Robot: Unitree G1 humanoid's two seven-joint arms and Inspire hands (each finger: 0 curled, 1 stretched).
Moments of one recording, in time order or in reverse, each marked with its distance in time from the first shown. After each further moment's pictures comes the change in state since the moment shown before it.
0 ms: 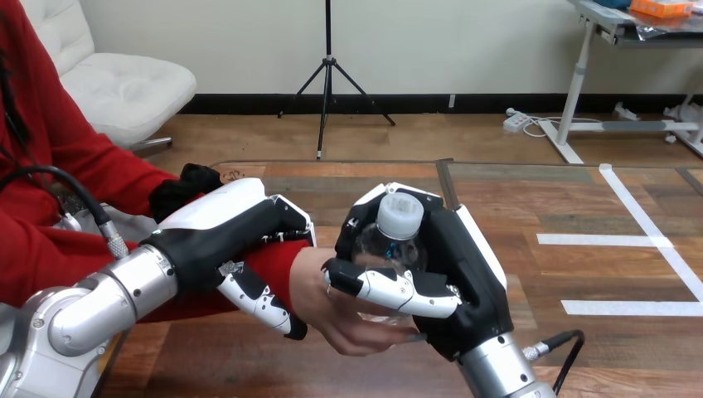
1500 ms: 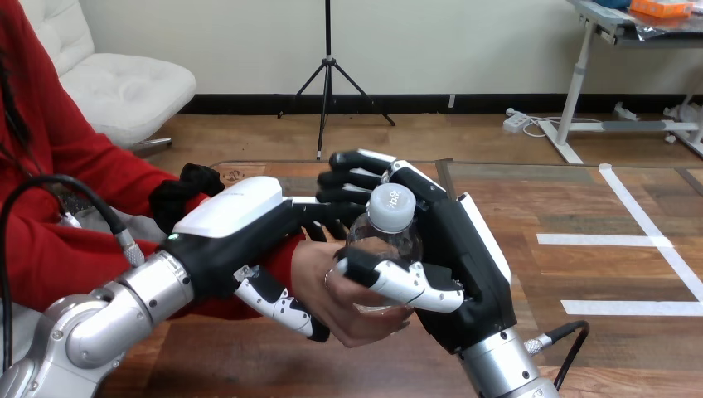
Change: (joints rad) left arm 0.000 -0.031 -0.023 0.055 0.066 -0.147 0.110; right arm -0.014 0.000 0.000 0.015 -0.024 -0.082 0.001
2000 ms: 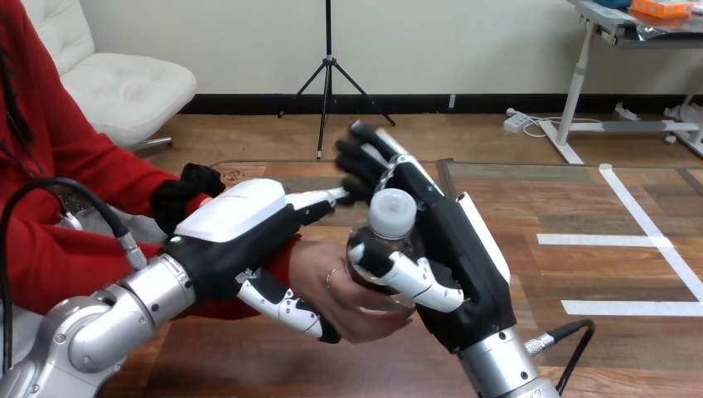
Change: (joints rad) left arm 0.000 0.004 -0.008 0.009 0.029 -0.046 0.038; right arm 0.000 -0.002 0.001 0.000 -0.061 -0.020 -0.030
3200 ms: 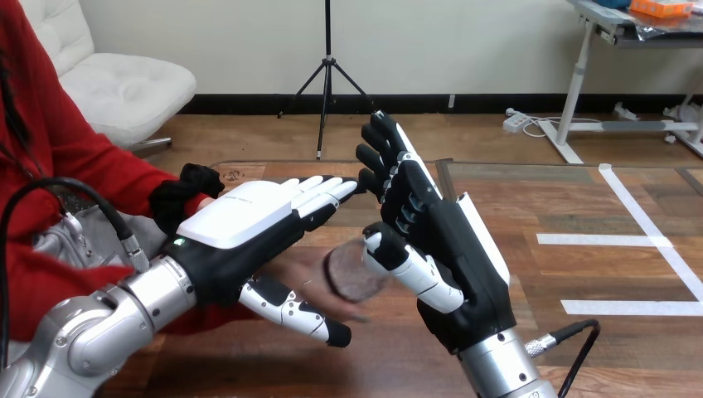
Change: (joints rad) left arm 0.005 0.020 -0.001 -0.010 0.065 -0.046 0.026; right arm 0.004 -0.004 0.001 0.000 -0.040 -0.010 -0.024
